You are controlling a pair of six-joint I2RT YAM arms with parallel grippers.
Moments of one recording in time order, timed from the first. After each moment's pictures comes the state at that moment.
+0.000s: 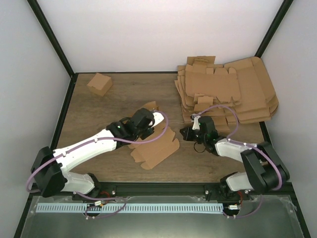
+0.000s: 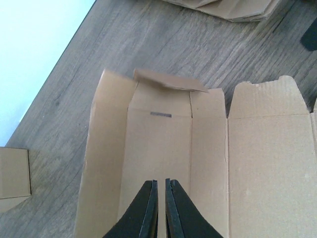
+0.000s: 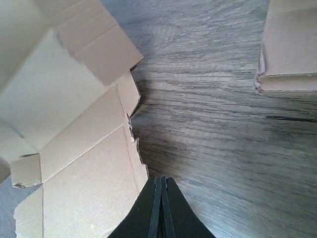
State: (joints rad) left arm -0.90 1.36 1.03 -0.49 -0.40 0.29; right arm 0.42 1.34 0.42 0.28 -0.33 0.54
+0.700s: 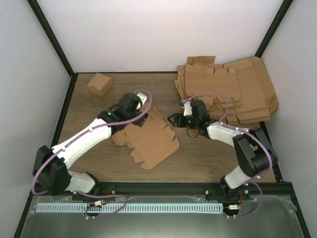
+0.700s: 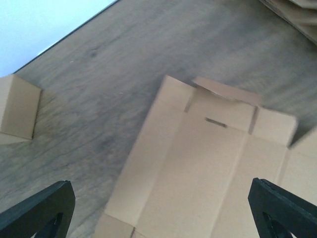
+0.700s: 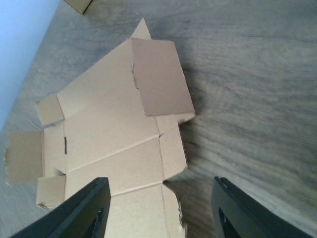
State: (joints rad) left arm -0.70 1.37 1.08 -0.51 -0.35 0.09; right arm 0.43 1.55 0.73 0.20 -0.45 0.48
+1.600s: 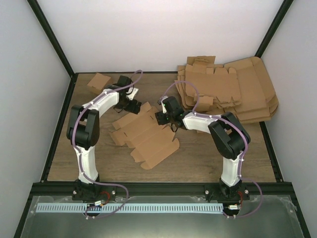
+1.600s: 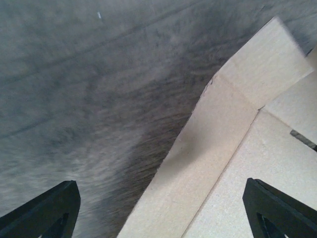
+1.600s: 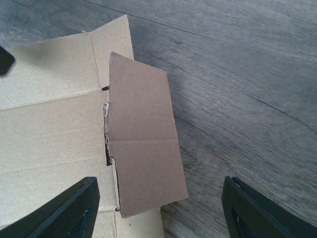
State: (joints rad) left arm -0.29 1.99 1.54 -0.73 0.09 0.05; right arm 0.66 1.89 1.13 -0.01 0.04 0.17
